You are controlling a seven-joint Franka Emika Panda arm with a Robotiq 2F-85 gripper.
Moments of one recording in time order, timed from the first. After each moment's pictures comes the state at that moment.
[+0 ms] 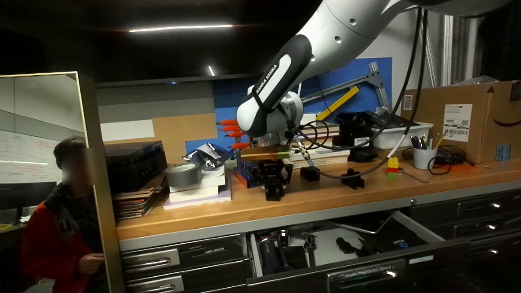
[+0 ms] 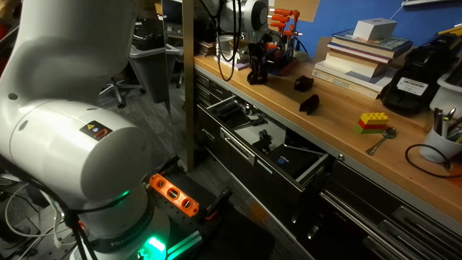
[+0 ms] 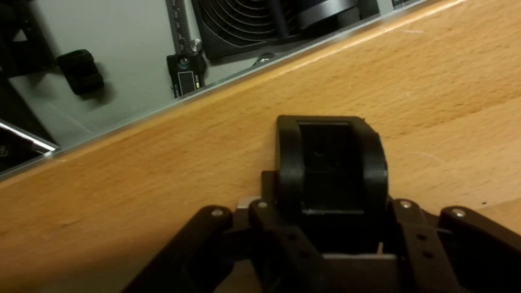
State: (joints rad) arm 0.22 0.64 -0.06 -1.56 -0.09 2.21 0.85
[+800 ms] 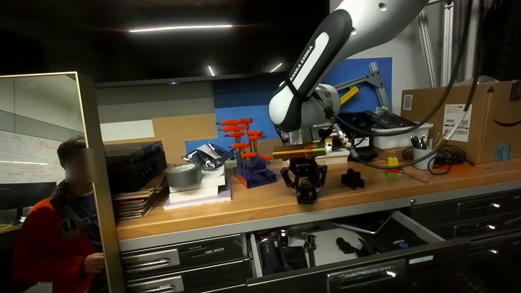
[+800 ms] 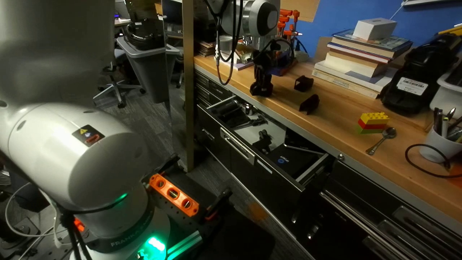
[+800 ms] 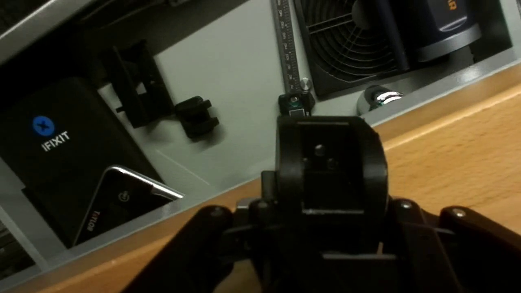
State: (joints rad) arm 0.13 0.42 -0.06 -1.90 -0.07 2.26 0.83
